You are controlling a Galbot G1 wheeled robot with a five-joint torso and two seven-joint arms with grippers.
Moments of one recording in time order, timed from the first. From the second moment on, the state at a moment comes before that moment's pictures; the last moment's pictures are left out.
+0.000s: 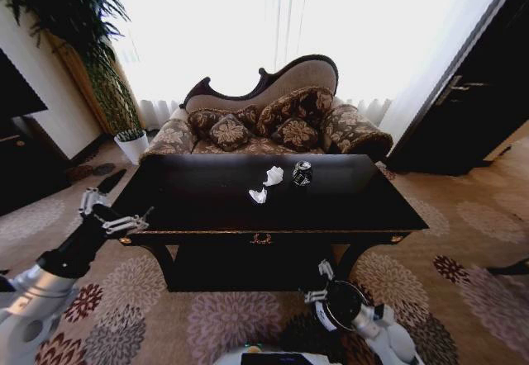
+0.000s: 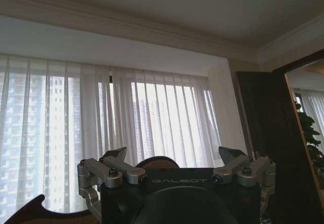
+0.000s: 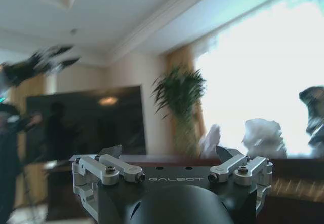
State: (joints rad) left arm 1.65 -1.17 -1.26 -2.41 -0.86 0.06 0.64; right arm -1.60 1.21 0.65 1.83 0.71 0.41 -0.98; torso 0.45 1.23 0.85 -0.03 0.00
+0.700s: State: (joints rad) left arm 1.70 -1.19 -1.29 -2.43 -0.83 0.05 0.66; right arm -1.50 1.05 0.68 2.08 0.60 0.26 -0.45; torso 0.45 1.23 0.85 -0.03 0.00
